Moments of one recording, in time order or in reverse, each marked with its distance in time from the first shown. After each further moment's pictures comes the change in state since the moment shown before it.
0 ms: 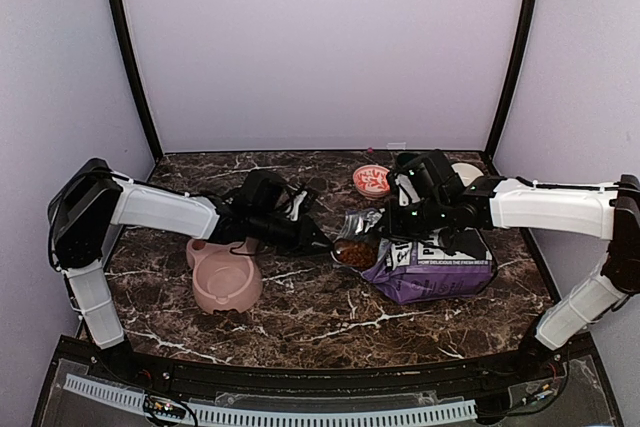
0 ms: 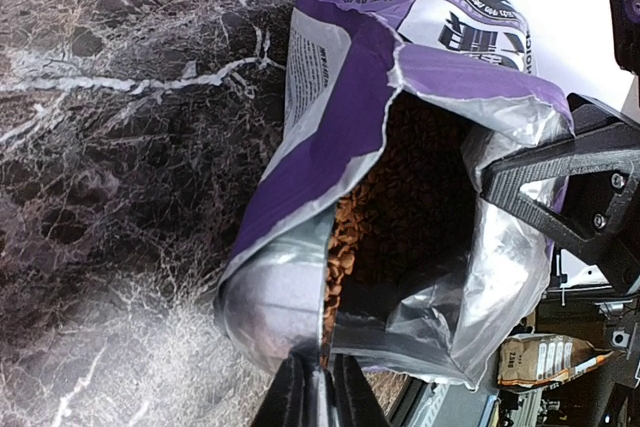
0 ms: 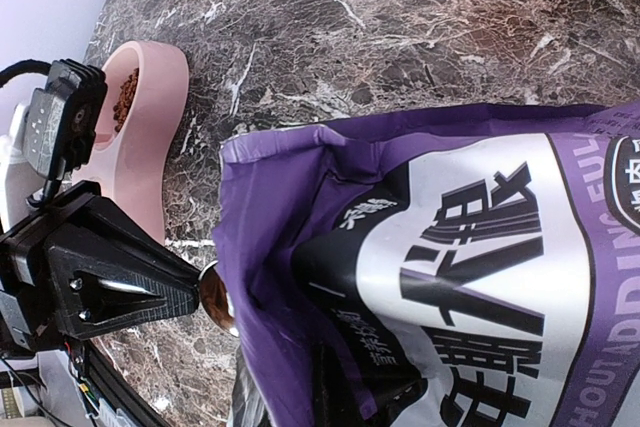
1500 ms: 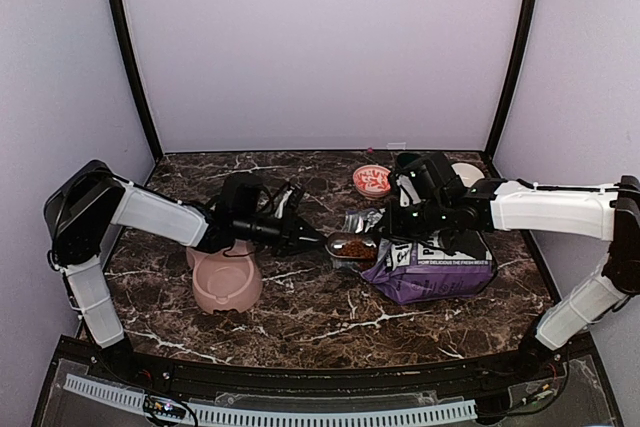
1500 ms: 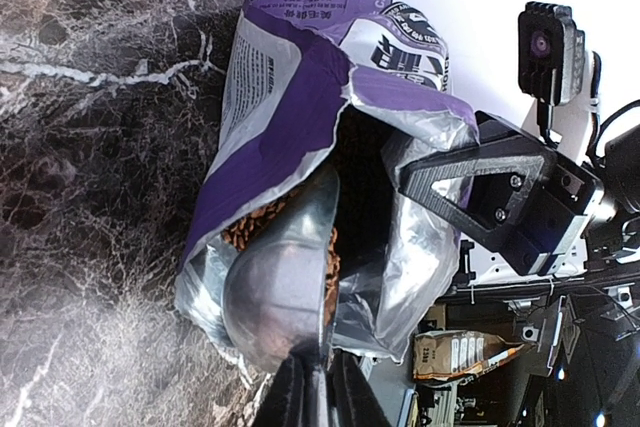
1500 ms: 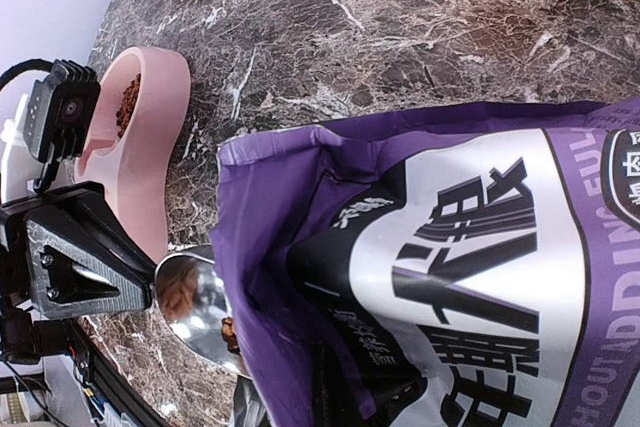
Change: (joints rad) left arm 0.082 -0.006 -0.141 0.325 0.219 -0.209; right arm 0.000 -0.008 -0.021 0.030 -0.002 0.018
